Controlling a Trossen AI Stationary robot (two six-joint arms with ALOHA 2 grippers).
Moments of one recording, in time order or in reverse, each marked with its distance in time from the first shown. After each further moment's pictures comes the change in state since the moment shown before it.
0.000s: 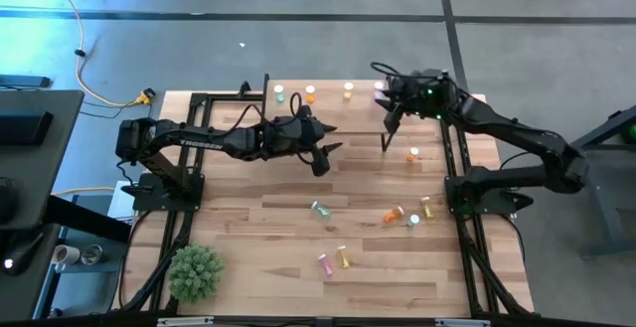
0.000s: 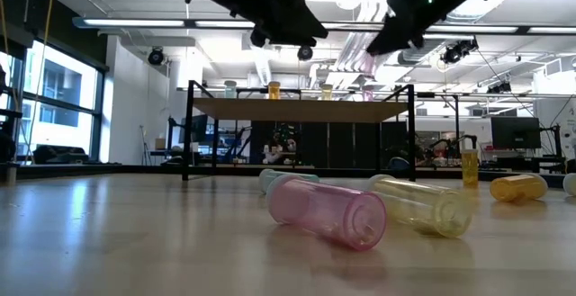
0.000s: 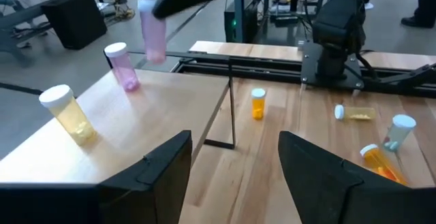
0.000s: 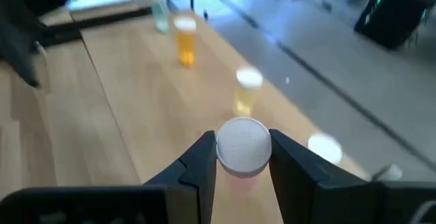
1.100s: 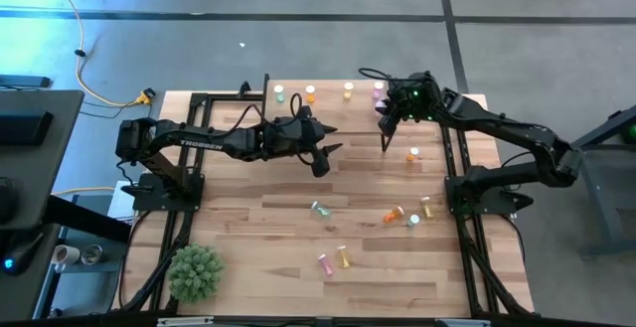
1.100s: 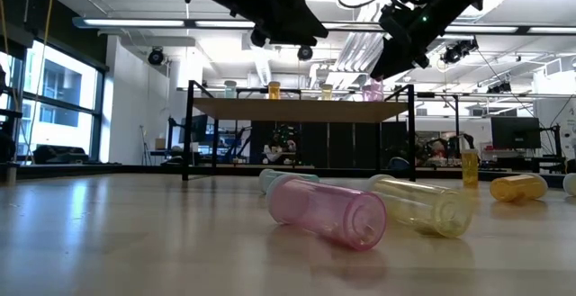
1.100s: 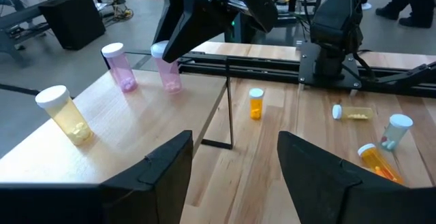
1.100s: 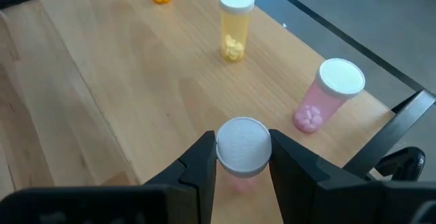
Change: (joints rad) left arm 0.000 0.001 0.000 0.001 0.001 0.000; right arm -0.005 0.080 -0.002 -0.094 0.043 0.092
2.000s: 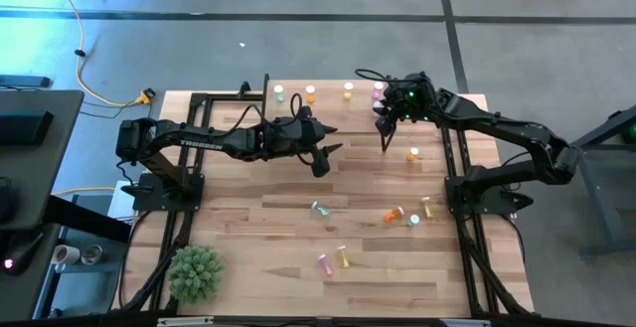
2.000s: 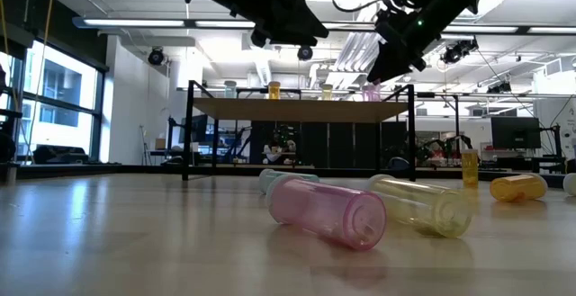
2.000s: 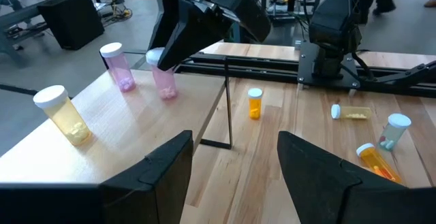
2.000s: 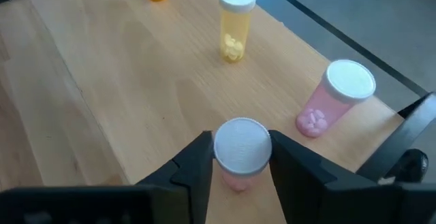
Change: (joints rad) left arm 0.000 0.001 0.000 0.000 0.004 0.000; right arm 0.008 0.036 0.000 0.014 0.025 -0.001
